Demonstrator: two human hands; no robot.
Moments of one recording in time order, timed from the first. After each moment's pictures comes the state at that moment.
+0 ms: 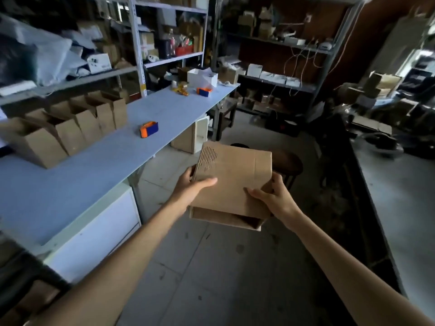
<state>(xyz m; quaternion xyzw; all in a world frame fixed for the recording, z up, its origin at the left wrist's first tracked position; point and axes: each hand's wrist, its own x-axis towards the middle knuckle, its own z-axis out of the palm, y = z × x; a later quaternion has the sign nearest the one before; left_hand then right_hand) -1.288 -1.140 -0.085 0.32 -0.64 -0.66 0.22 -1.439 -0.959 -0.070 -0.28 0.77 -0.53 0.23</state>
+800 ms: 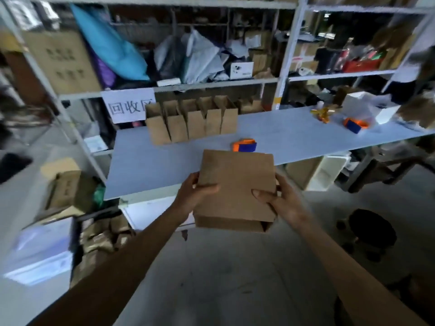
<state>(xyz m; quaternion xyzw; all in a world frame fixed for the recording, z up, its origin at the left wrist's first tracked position) -1.461 -1.291 -0.097 0.56 -0.46 -0.51 0.46 -1.700 -1.290 -0.091 -0.55 0.57 -0.42 0.44</state>
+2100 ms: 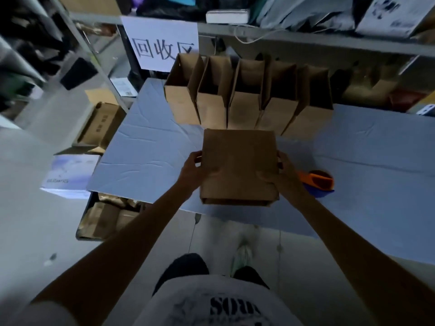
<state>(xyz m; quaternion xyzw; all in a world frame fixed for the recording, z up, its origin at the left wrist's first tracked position) -1.382 -1.696 -0.239 0.73 -0.24 -0.41 0.49 -1.597 -1.815 -0.229 -0.59 0.46 -0.20 0.63</state>
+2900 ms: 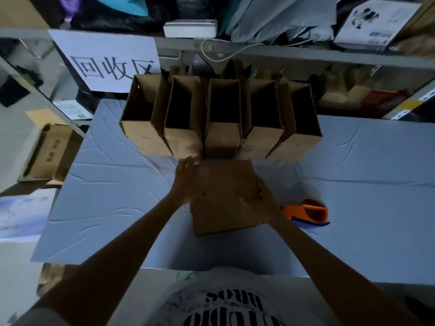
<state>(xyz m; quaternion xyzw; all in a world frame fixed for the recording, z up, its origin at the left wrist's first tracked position) -1.314 -1.839 -0.296 0.77 -0.51 -0.32 0.20 -1.544 -1.897 -0.302 -0.58 0.55 -0.13 0.58</state>
